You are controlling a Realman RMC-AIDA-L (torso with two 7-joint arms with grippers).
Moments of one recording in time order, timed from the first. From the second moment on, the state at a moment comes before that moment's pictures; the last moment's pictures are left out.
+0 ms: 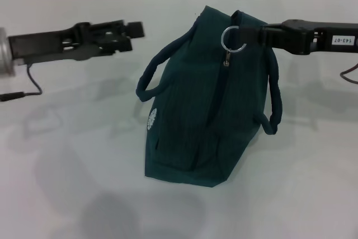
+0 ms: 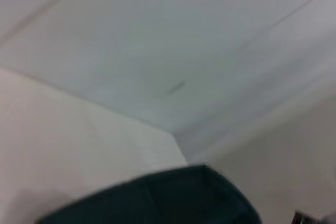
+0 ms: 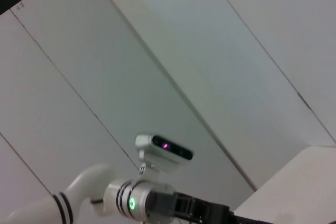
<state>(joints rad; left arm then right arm) -0.54 -1.93 0.89 0.65 1.67 1.60 -2.25 0.66 2.01 -0.92 -0.70 -1.62 -1.68 1.90</state>
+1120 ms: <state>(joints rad) -0.70 -1.98 1.02 1.02 1.99 1.67 -2.67 0.64 2.01 -0.92 -0.70 -1.60 -1.69 1.86</state>
